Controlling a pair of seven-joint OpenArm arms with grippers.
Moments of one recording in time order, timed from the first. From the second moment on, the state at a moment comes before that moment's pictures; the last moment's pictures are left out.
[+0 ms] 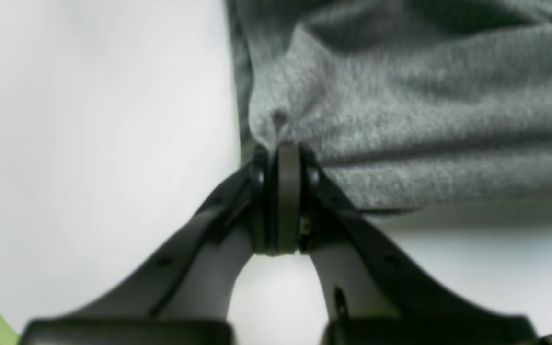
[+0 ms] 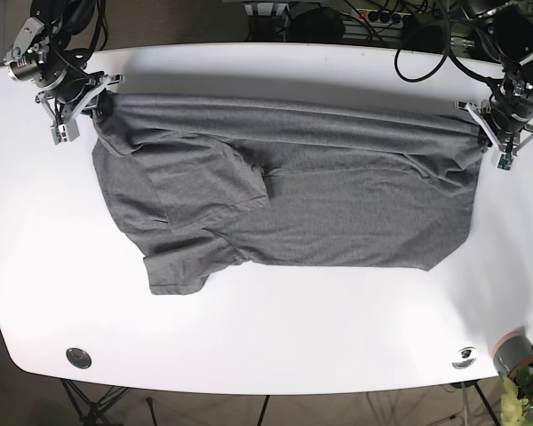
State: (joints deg) left arm 14.5 -17.3 -37.7 97.4 -11.7 -40.4 52.3; right arm -19.5 6.3 40.5 107.5 31.9 40.1 -69.2
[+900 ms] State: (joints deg) left arm 20.0 -19.6 -49.9 97.5 -15.6 -40.1 52.6; right arm -23.9 12.2 48.5 107.7 32.8 40.0 -80.6
